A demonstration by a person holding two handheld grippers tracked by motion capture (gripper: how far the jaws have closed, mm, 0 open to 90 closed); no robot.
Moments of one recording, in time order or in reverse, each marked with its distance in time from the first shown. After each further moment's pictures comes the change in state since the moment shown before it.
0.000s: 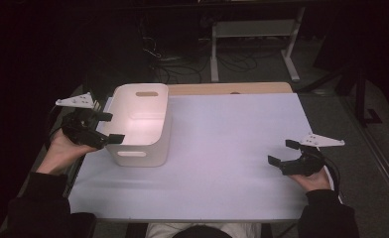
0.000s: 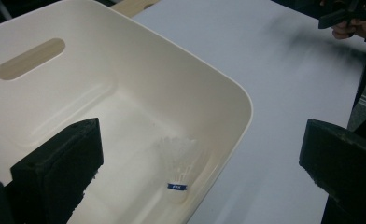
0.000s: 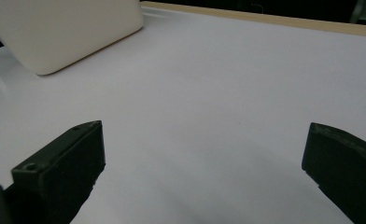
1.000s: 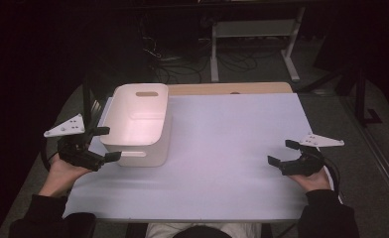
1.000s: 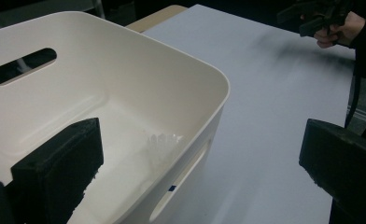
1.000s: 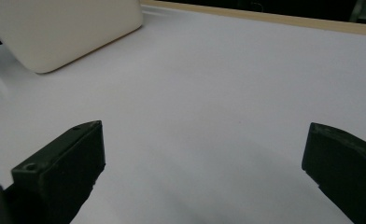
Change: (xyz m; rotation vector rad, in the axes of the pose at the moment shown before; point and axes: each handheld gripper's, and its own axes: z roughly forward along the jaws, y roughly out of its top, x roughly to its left) left arm -0.019 -0.051 -0.003 -0.152 0.001 0.047; right arm 0.001 0.000 0.000 0.006 -0.004 -0.003
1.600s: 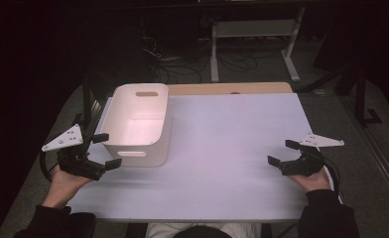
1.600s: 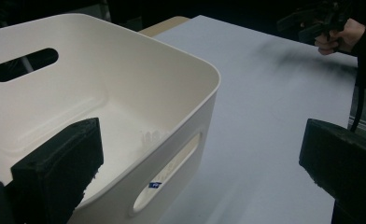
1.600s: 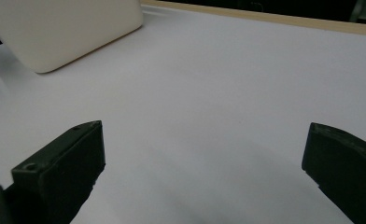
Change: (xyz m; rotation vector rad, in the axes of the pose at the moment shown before) left arm -0.016 -0.019 -0.001 -0.057 0.033 0.000; right arm 0.000 0.000 0.000 0.000 0.000 -0.001
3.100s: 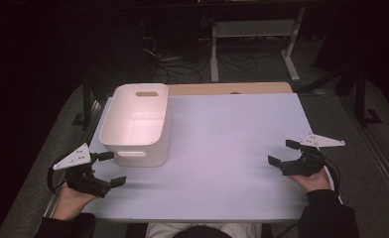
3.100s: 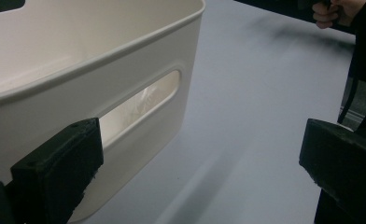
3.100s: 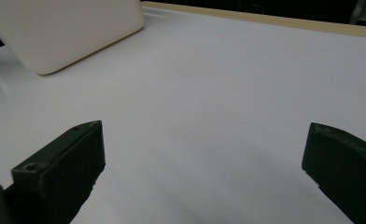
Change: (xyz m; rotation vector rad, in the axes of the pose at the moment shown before) left arm -0.013 -0.049 0.011 0.044 -0.027 -0.052; right arm 0.000 0.000 -0.001 -0.007 0.003 0.000
